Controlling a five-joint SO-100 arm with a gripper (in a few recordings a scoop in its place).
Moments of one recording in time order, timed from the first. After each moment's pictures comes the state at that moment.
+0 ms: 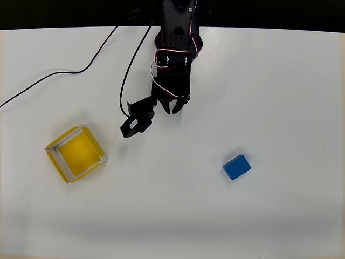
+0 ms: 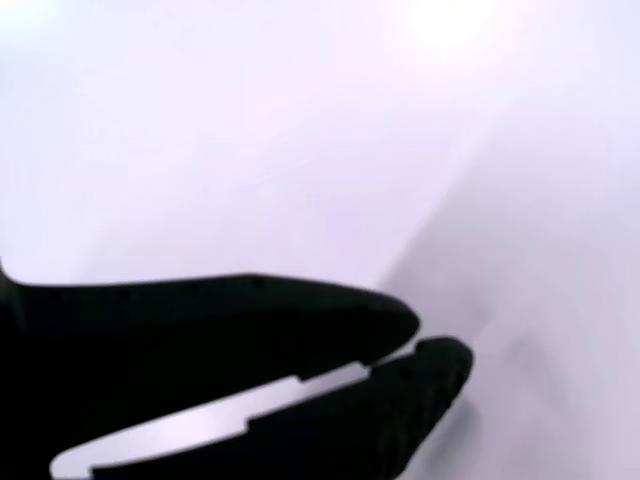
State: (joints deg) arm -1.7 171.3 178.2 46.2 -94.0
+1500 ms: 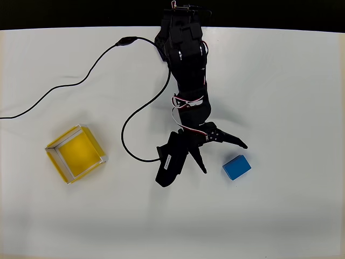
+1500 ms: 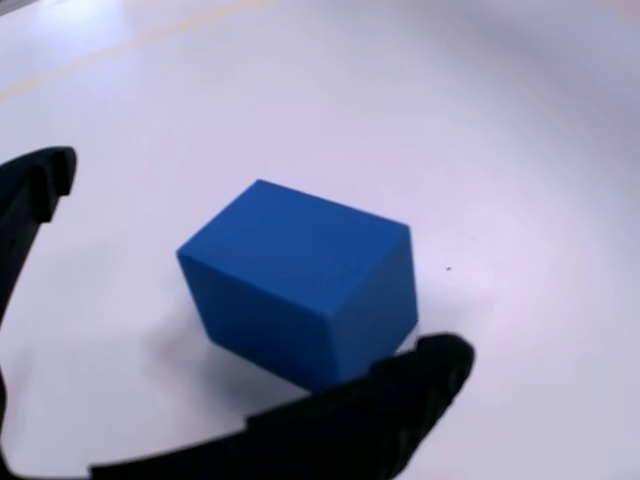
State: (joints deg) arm -20.9 85.7 153.7 -52.7 -89.6
